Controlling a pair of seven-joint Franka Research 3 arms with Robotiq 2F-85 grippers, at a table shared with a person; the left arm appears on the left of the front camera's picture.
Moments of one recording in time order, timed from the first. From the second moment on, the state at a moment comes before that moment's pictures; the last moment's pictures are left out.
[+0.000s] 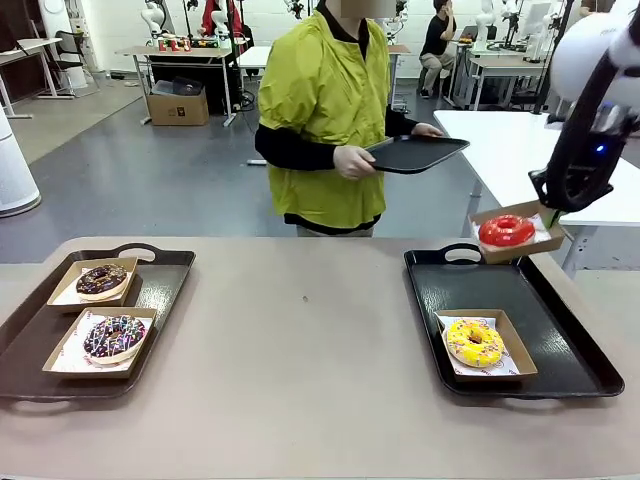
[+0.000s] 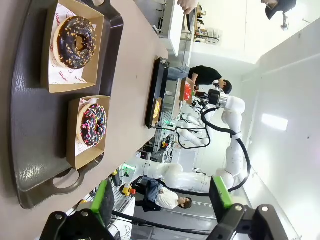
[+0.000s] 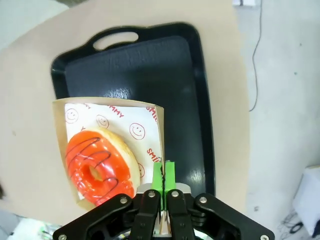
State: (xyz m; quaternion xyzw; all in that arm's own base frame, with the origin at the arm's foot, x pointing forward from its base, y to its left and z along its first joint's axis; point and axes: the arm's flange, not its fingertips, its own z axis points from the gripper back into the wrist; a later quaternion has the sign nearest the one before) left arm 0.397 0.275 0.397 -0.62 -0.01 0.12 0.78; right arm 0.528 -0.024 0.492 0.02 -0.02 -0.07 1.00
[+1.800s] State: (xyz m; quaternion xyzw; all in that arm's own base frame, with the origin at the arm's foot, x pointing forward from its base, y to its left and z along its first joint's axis) left arm 0.397 0.275 0.397 -0.62 -0.01 0.11 0.78; right arm 0.596 -0.005 0.371 0.01 0.01 -0.04 1.00
